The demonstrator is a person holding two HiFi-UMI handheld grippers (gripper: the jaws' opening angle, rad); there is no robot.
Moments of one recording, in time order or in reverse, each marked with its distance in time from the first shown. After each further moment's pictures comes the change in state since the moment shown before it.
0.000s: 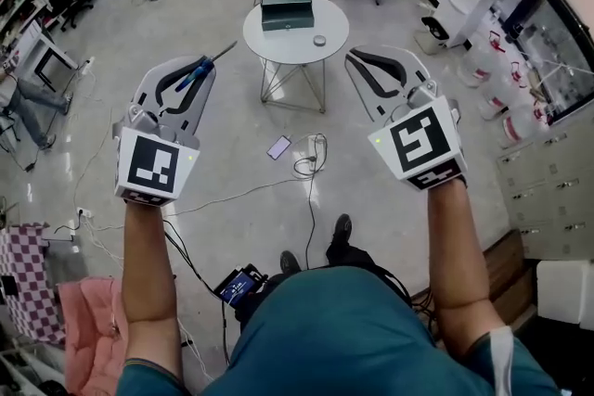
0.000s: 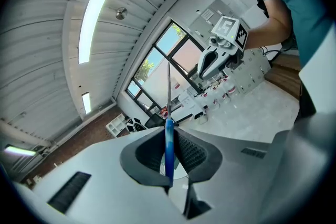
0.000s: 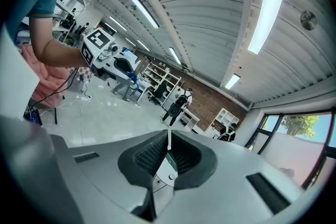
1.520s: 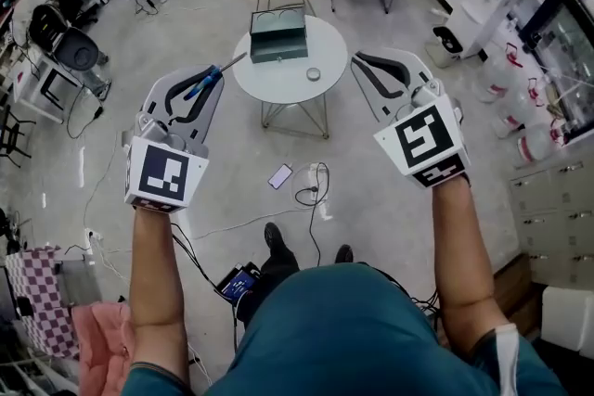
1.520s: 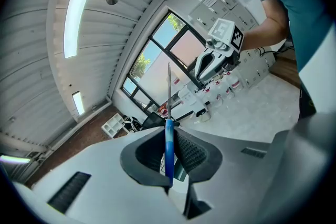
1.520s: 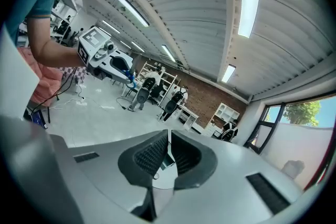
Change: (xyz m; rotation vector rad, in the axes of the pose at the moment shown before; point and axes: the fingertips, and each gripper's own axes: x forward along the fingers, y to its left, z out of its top) left arm 0.269 0.053 0.004 0.040 0.053 -0.022; right arm 0.146 -0.206 -0.132 0.067 -0.011 0.021
